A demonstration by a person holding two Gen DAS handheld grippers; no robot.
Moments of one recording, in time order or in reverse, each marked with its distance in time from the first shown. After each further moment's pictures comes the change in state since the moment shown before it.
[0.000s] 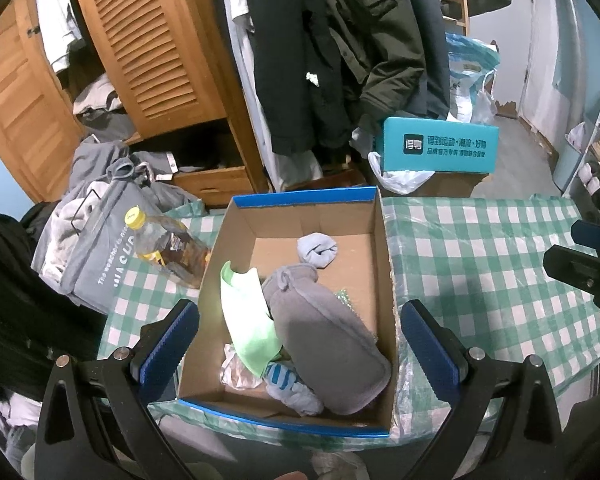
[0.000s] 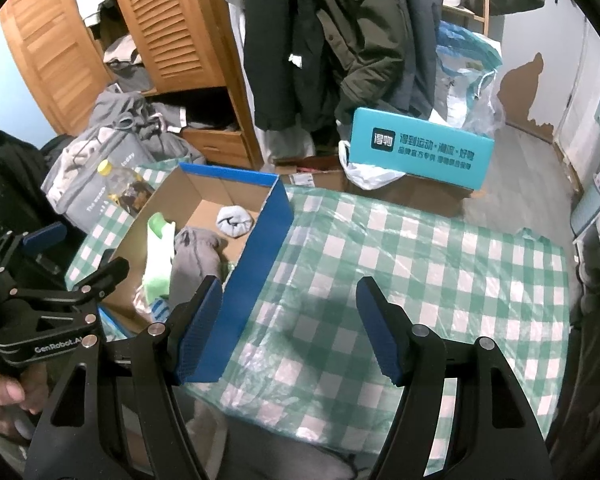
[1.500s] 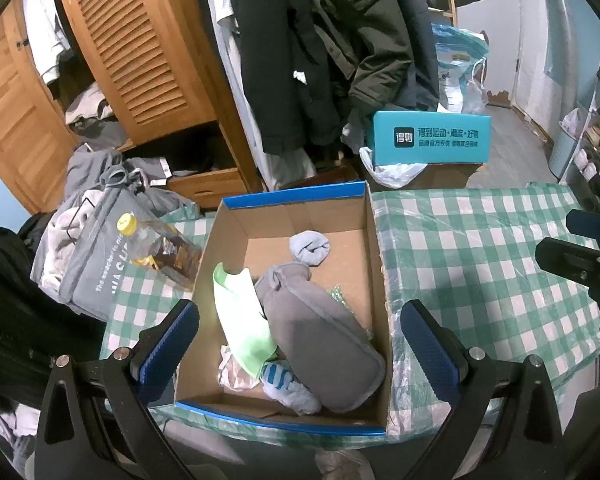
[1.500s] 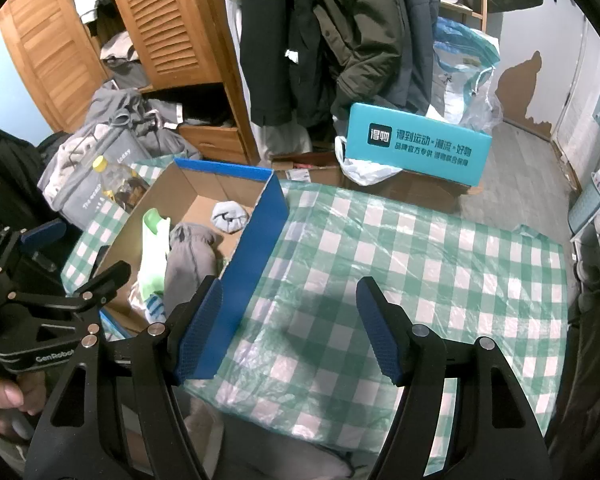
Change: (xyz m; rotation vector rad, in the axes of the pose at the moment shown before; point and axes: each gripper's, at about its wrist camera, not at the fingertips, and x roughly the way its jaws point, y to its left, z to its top) left arm 0.001 -0.011 -0.001 0.021 0.002 0.005; right arm 0.002 -0.003 0.000 0.000 0.005 -0.001
